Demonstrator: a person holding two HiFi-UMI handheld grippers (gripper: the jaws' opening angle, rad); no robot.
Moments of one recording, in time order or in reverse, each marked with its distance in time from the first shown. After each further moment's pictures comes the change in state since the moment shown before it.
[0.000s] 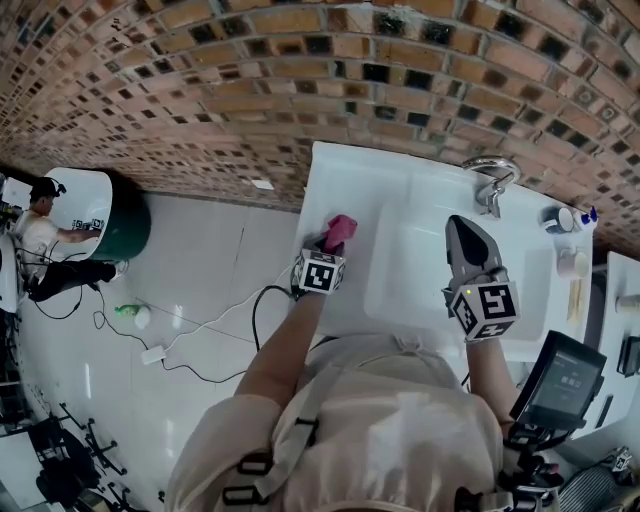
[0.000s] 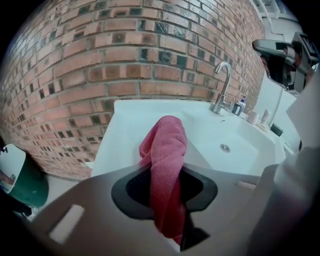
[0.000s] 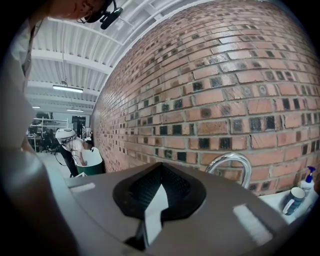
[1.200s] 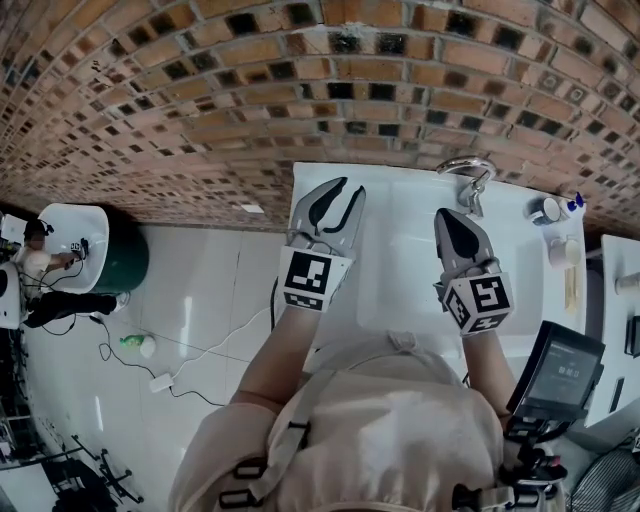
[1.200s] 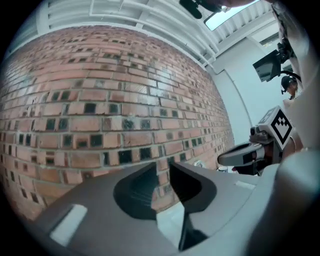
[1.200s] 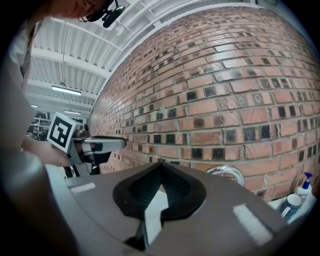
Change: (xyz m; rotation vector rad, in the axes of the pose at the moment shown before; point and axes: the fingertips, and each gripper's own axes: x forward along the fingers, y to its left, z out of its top) left arm -0.184 -0.093 0.283 0.289 -0.812 -0.107; right arm -0.005 -0.021 0.024 -0.007 -0.068 -0.037
